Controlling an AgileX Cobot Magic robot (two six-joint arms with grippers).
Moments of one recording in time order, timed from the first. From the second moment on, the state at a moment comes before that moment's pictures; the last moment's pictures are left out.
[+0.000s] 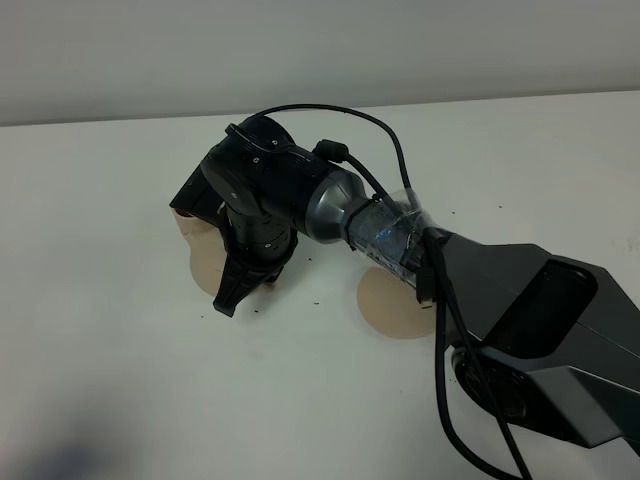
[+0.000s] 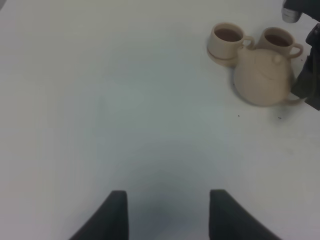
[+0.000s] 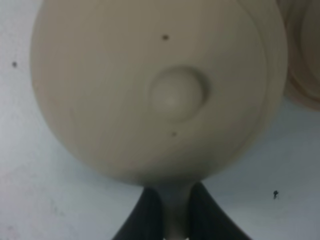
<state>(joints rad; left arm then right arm) 0.04 0.05 -0.50 0.01 1.03 -0.09 0.95 2.61 -2.44 -0.09 1.23 -0.25</state>
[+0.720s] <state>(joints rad) 0.04 0.05 -0.50 0.01 1.03 -0.09 0.95 2.58 -2.44 -0.09 1.23 -0.26</state>
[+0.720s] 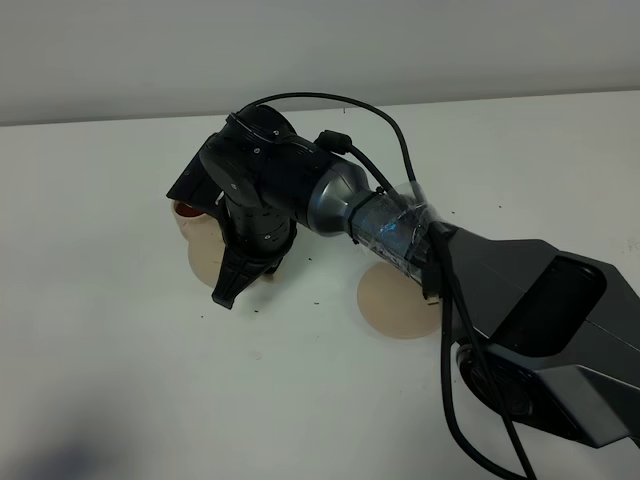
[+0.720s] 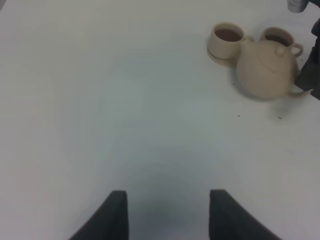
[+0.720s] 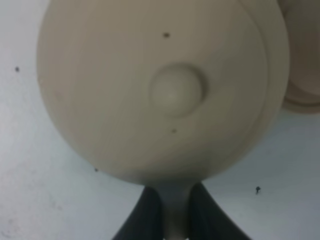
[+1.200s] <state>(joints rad) 0.04 0.05 -0.50 0.01 1.03 -0.09 0.95 2.58 -2.44 -0.09 1.23 -0.28</state>
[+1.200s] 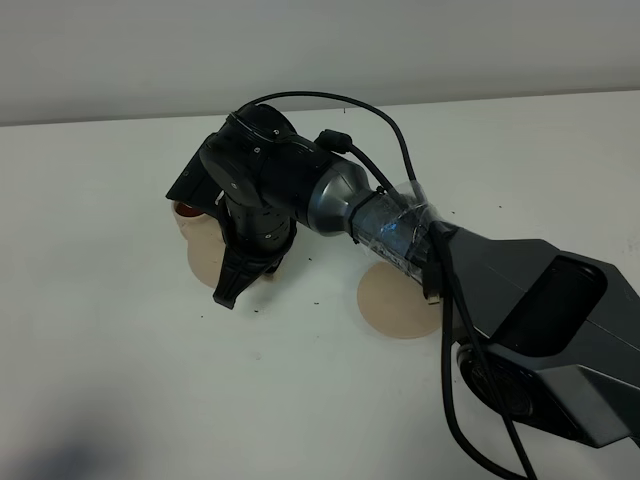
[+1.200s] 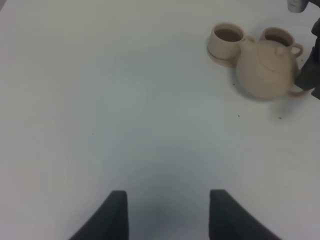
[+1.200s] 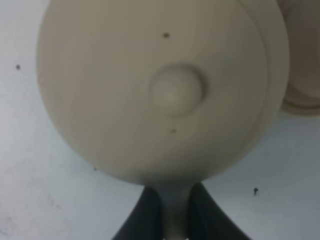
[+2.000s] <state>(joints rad) 0.04 0.05 -0.50 0.01 1.03 -0.08 0.95 2.58 -2.44 -0.10 1.23 -0.29</state>
